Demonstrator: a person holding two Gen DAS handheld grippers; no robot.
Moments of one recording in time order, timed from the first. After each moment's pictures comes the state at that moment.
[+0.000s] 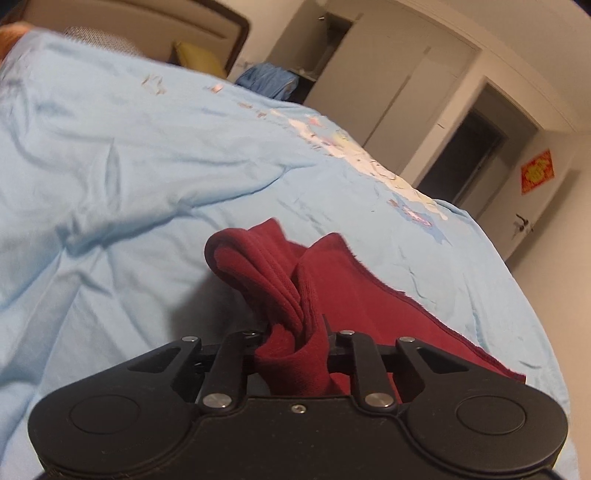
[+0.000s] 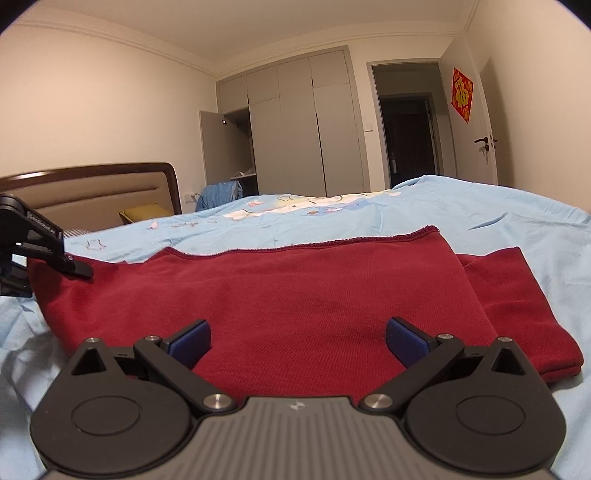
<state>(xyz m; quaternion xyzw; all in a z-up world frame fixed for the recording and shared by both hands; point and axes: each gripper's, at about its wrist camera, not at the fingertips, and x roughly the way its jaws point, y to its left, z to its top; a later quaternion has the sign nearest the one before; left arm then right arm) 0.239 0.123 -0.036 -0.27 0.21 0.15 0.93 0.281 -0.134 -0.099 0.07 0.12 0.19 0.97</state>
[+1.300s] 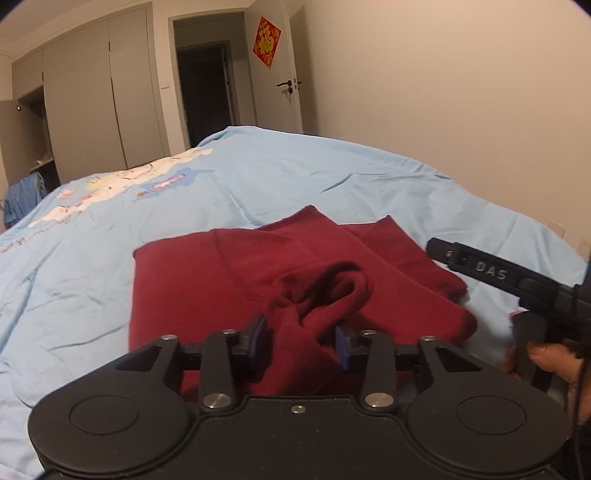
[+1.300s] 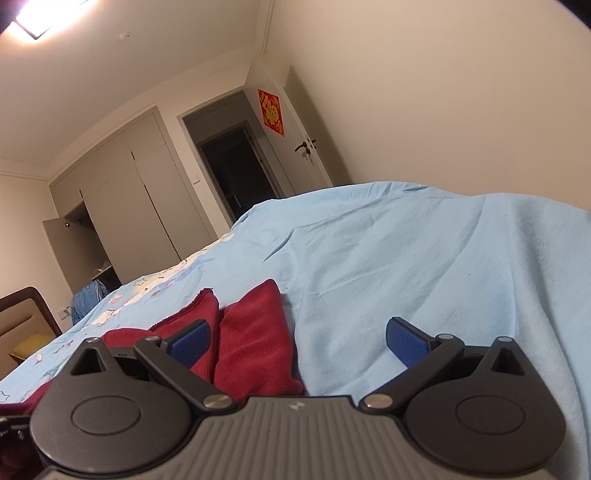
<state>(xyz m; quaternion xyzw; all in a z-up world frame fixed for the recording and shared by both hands) 0.227 -0.091 -0.027 0.10 0.25 -0.17 0.95 0.268 -0.258 -0.112 0.26 0.10 -0.06 0.96</state>
